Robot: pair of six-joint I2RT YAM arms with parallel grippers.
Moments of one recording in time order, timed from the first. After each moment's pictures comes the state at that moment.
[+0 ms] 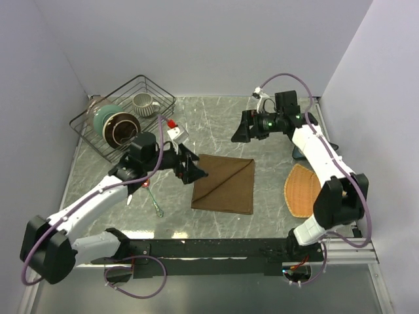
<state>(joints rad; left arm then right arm) -0.55 1.13 0.81 0.05 0.69 -0.21 0.19 1.57 1.40 -0.65 -0.73 0.05</state>
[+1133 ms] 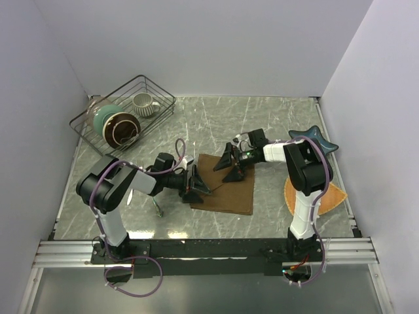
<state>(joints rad) -0.50 1.80 0.58 0.54 0.98 -0.97 0.29 1.99 1.03 -0.13 -1.06 0.64</state>
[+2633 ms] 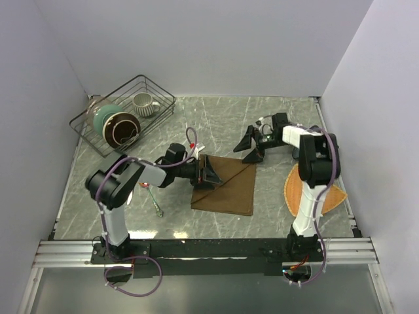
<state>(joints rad) -0.57 1.90 0.76 0.61 0.89 -0.93 0.05 2.08 1.33 -0.50 -1.02 0.38</state>
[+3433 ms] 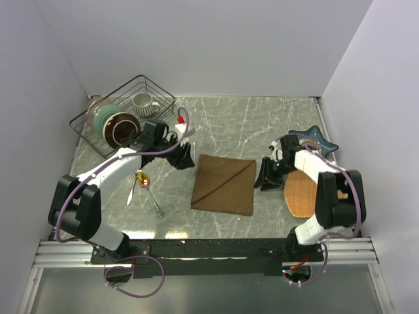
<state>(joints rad) -0.41 1.49 1.03 -0.26 0.63 0.14 0.05 1.52 0.85 -0.69 -0.51 0.25</state>
